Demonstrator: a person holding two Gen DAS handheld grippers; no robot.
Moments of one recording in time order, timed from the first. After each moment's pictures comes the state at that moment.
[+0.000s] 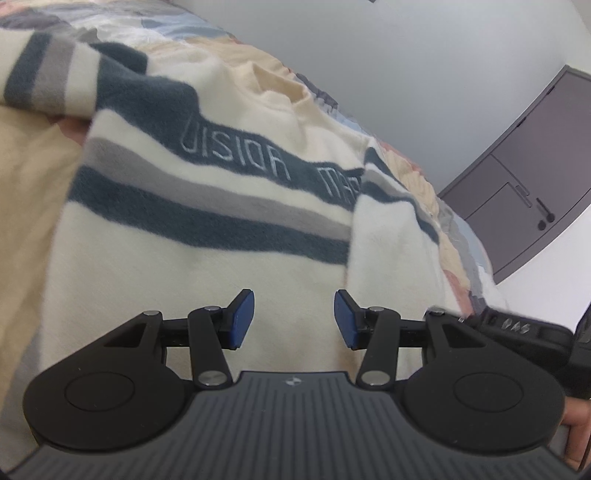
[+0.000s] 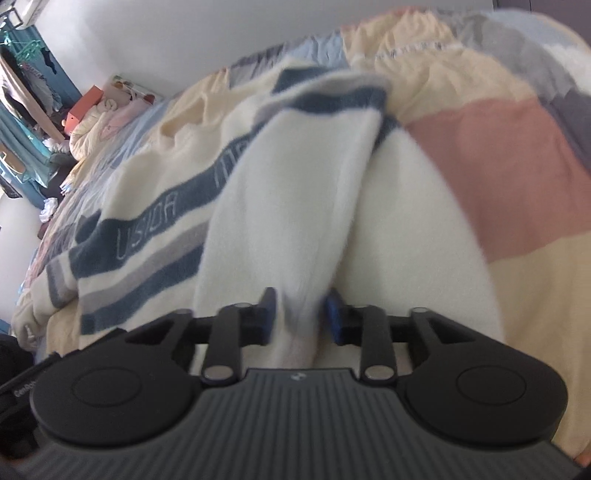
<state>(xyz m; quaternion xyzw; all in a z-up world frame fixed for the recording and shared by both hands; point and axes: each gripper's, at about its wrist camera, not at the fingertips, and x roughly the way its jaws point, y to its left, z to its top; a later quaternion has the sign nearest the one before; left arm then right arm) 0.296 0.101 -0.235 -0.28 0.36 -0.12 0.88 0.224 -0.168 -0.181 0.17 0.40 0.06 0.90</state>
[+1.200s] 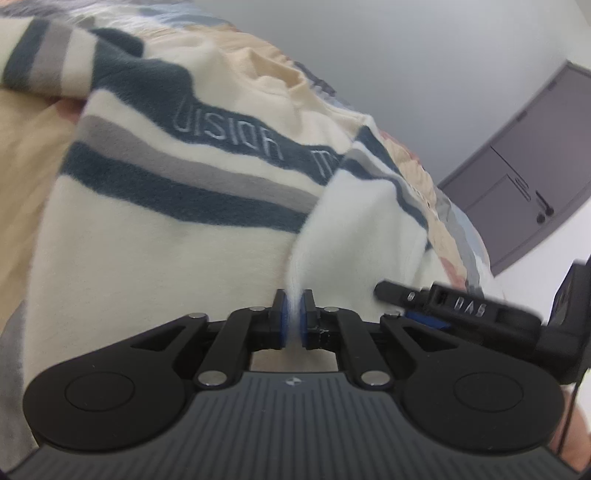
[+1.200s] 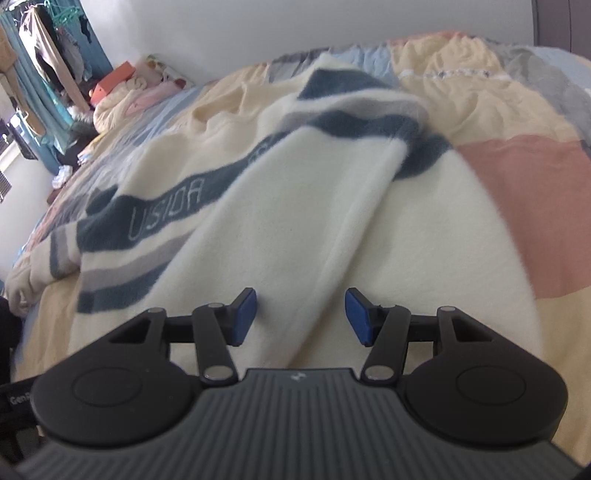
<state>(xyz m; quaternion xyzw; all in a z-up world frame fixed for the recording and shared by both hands) 0.287 0.093 -0.235 -0.28 0.38 -0.11 0.88 0.247 -0.137 -0.198 0.11 0.41 0.10 0.90</state>
